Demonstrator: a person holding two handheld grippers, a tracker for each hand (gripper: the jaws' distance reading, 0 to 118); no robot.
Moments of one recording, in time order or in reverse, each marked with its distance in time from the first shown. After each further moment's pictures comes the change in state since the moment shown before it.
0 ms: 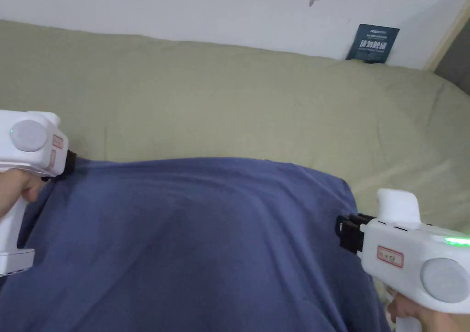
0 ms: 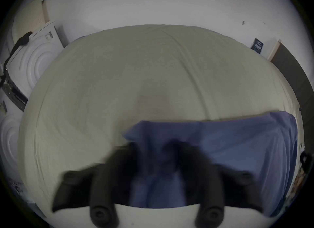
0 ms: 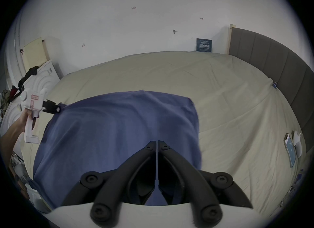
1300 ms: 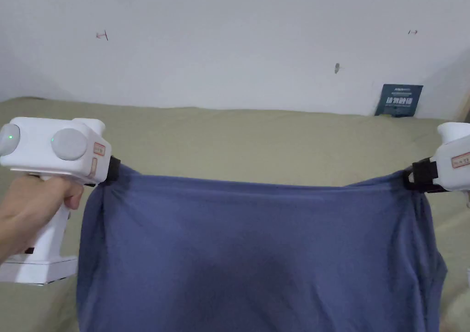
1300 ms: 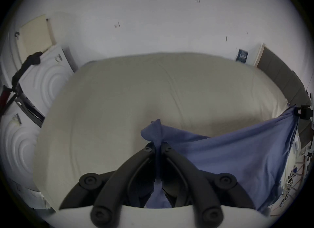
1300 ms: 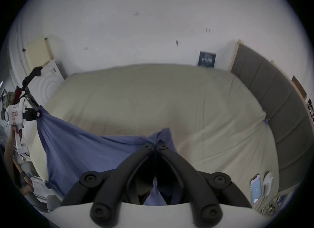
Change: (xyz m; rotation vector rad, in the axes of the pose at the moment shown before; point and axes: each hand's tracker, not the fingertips) left arm -0.037 0.008 0.199 0.199 -0.025 0.014; right arm 0.036 0.161 0.107 -0.011 0.042 0.104
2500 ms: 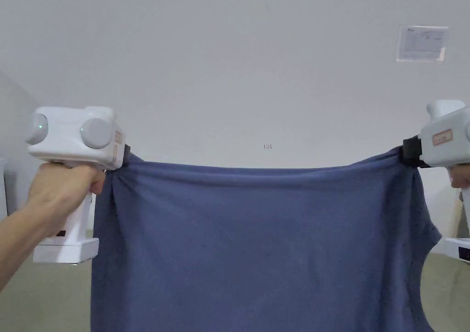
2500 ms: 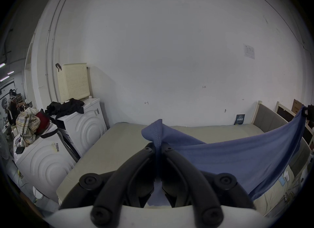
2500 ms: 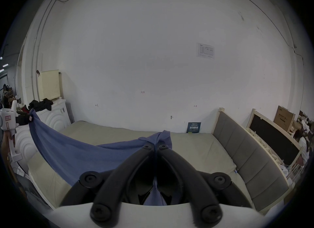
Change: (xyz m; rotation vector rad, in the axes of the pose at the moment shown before) left arm -0.023 0.105 0.247 0.432 0.124 0.072; right arm -0.062 0.133 0.214 0.454 -0.104 0.055
